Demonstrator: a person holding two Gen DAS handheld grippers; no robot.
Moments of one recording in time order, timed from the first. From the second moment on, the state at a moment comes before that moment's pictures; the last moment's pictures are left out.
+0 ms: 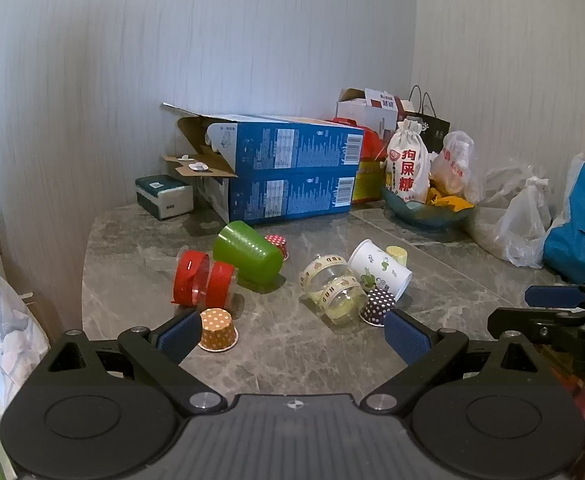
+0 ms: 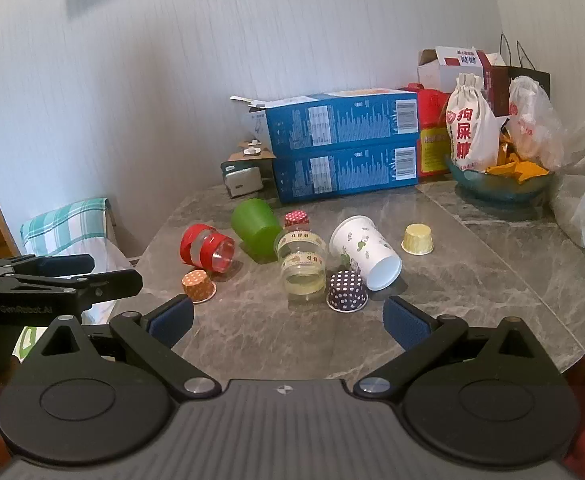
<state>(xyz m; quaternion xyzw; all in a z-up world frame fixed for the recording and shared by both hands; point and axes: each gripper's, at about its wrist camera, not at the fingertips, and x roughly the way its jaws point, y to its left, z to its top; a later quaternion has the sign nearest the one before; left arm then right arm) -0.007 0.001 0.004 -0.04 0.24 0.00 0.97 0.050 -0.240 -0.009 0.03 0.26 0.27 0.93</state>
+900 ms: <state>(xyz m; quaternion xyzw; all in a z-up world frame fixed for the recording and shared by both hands) 0.005 0.003 0.000 -0.04 0.26 0.00 0.96 0.056 -0.240 -0.011 0.03 0.28 0.28 0.92</state>
